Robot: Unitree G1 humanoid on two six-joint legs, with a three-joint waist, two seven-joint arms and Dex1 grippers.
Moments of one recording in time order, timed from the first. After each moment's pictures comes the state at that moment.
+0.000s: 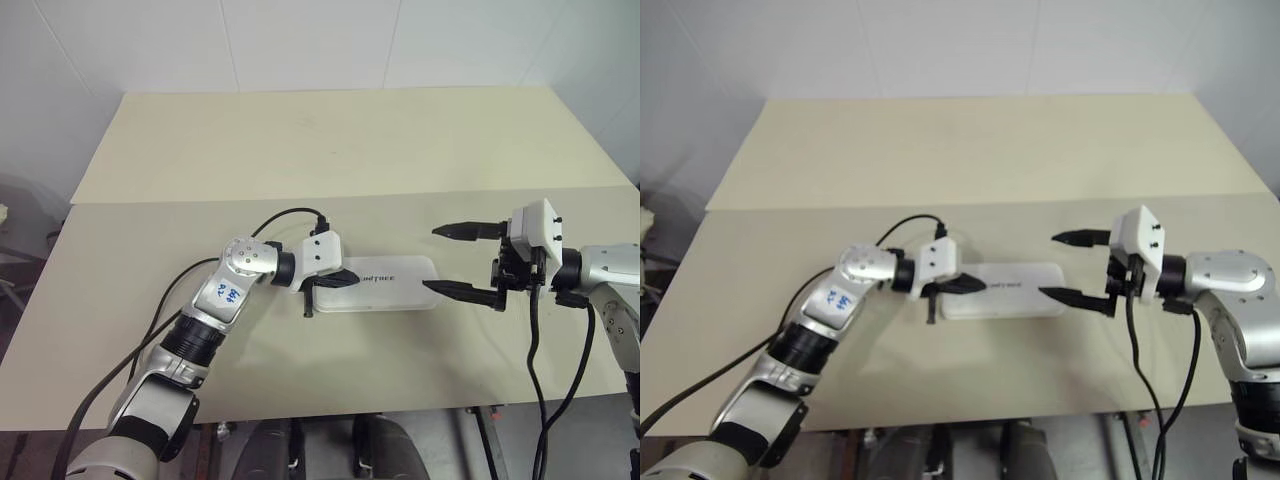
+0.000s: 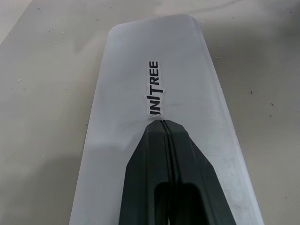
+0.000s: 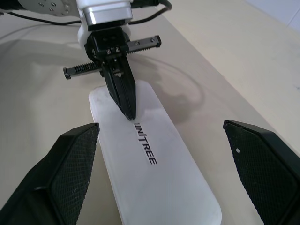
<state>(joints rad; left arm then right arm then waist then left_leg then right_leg) -0.70 0.36 -0.34 0.15 -0.02 0.23 -1.02 -0.33 -0.88 -0.14 -0.20 0.55 0.32 1.17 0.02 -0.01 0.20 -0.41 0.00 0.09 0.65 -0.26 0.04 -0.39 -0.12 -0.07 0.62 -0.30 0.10</state>
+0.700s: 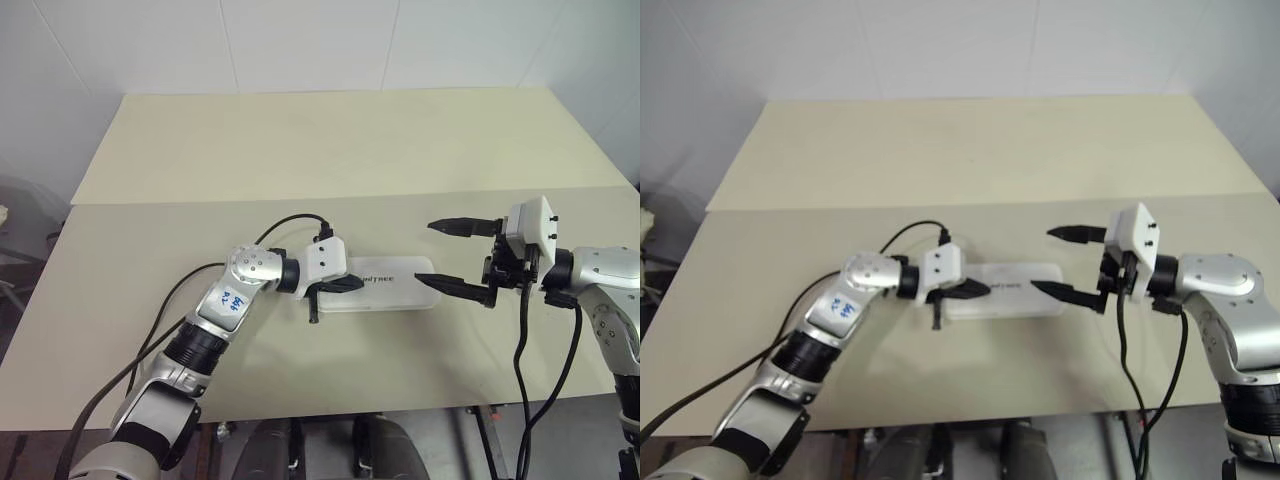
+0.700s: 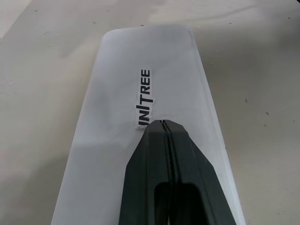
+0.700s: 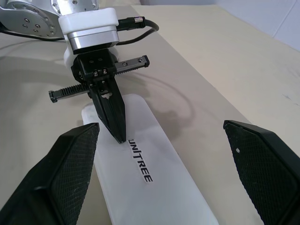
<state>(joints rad) -0.64 0.33 -0.32 0.11 -0.04 0.26 -0.95 -0.34 -0.83 -0.14 -0.20 0.56 0.32 1.12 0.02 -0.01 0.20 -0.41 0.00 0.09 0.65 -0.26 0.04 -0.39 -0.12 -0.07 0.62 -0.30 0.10</state>
